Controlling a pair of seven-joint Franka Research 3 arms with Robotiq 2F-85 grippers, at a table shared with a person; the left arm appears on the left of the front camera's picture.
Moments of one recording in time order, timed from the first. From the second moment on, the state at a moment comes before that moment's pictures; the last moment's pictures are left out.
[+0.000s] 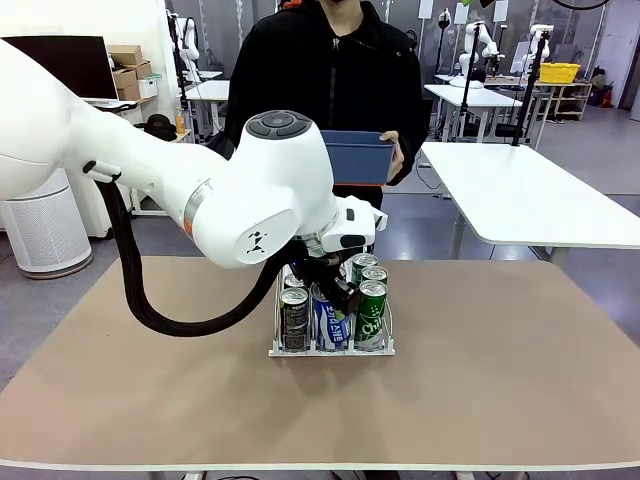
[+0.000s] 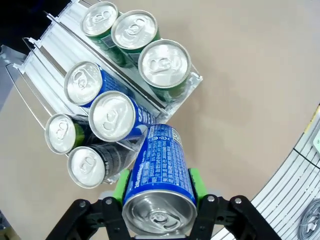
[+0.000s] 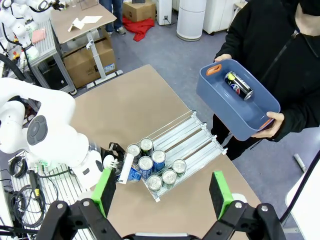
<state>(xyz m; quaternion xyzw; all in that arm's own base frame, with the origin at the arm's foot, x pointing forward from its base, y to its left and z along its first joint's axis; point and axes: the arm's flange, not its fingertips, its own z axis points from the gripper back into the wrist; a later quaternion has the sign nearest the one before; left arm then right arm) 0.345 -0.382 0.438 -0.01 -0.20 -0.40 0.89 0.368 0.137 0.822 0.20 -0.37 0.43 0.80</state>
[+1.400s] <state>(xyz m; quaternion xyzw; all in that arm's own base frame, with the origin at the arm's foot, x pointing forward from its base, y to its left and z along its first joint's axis) 0.391 -0.386 0.418 0.02 -0.20 -0.37 0.91 0.368 0.137 0.822 0.20 -0.37 0.43 0.80</state>
